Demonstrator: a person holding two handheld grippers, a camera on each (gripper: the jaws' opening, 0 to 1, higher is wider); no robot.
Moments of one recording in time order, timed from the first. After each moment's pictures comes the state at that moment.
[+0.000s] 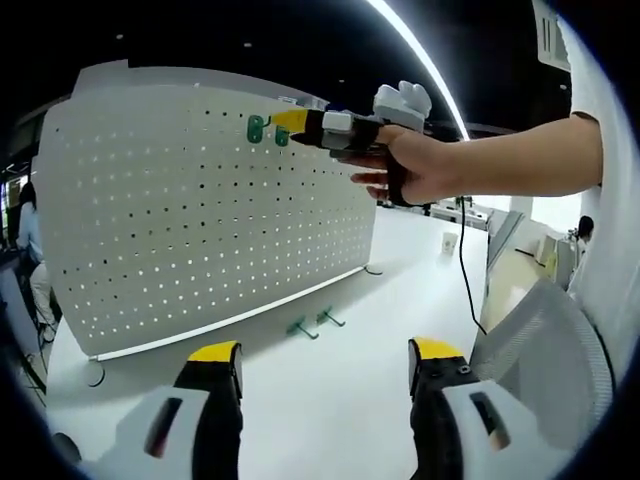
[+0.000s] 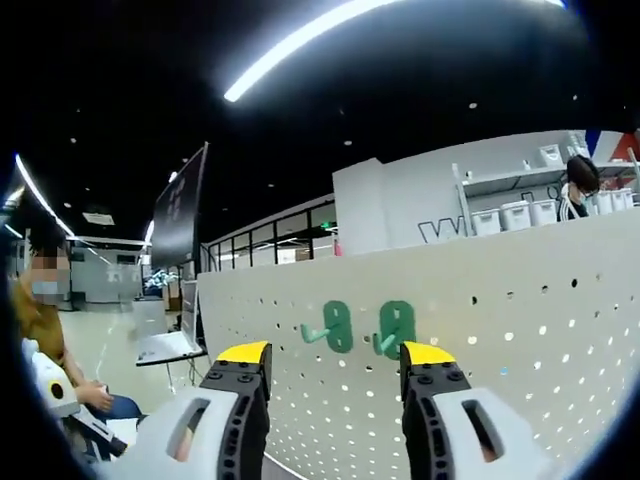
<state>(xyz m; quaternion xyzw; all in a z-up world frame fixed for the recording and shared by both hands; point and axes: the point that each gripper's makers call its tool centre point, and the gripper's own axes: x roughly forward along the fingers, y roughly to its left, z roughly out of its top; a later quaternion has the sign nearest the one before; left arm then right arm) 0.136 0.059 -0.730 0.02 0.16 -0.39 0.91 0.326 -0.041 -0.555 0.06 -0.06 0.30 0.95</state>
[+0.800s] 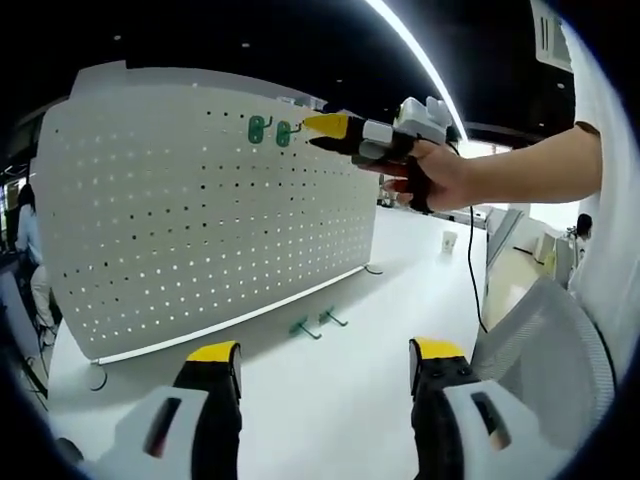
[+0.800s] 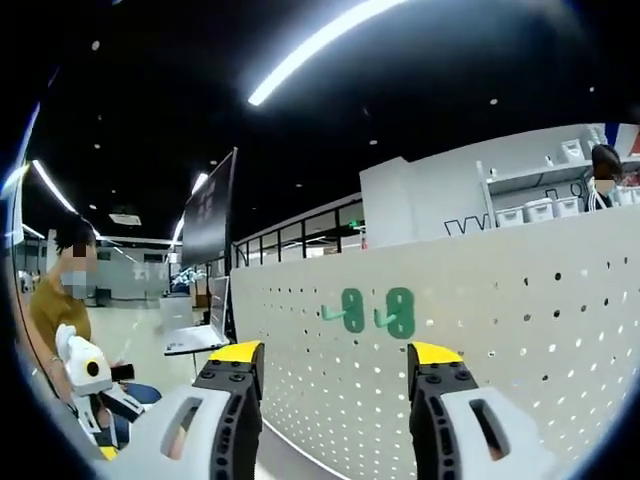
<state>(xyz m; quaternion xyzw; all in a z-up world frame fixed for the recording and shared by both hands) 0.139 0.063 -0.730 0.02 0.16 -0.40 0.90 0.295 -0.059 -0.566 0.05 -0.05 0.36 0.93</state>
